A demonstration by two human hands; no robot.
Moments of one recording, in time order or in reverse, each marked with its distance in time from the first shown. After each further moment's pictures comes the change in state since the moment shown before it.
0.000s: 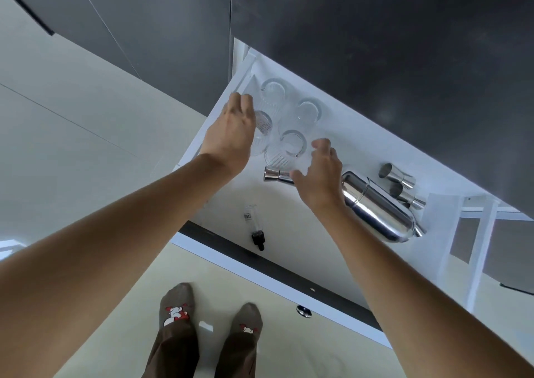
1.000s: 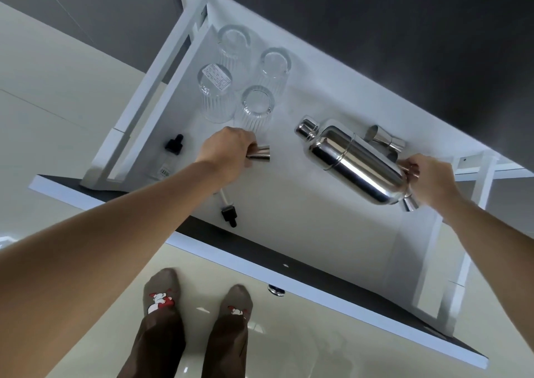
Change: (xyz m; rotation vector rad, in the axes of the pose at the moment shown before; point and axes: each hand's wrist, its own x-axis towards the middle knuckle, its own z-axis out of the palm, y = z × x) left_hand -0.027 0.029 0.084 -0.081 -0.357 0.018; right_hand 0.027 0.259 -0.108 -0.506 -0.065 0.076
